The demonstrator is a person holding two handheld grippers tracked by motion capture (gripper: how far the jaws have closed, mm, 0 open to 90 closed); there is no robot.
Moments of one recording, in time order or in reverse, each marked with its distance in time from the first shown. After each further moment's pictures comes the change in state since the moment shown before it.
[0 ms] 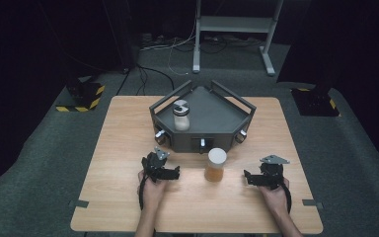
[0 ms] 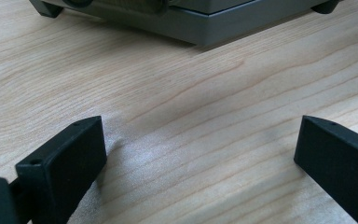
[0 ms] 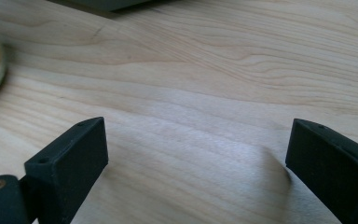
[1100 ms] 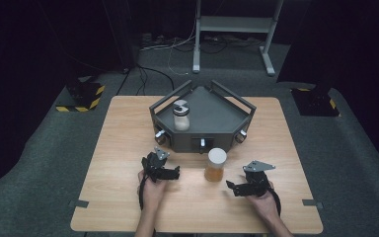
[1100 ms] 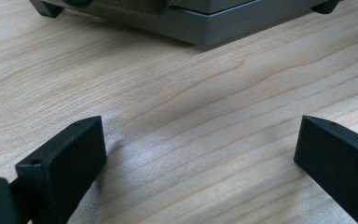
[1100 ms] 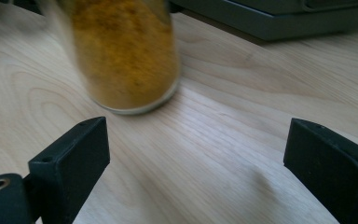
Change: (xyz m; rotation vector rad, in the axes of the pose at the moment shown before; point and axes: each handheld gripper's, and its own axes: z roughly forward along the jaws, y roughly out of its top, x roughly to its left) left arm 0.000 0.000 0.000 0.001 0.000 0.001; right arm 0.019 0.007 -0.004 -0.039 0.262 -0.141
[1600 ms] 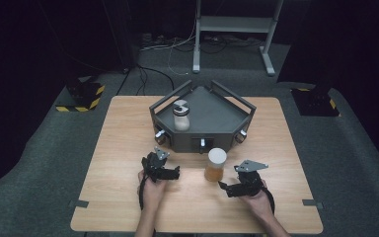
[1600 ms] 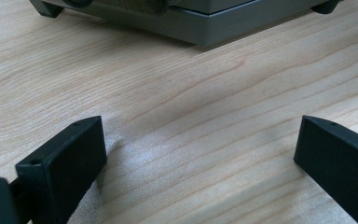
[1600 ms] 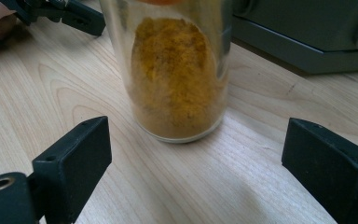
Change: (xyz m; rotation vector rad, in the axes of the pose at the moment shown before) left arm 0.000 0.000 0.000 0.000 0.000 0.000; right arm 0.009 0.012 0.005 -0.018 0.058 -0.042
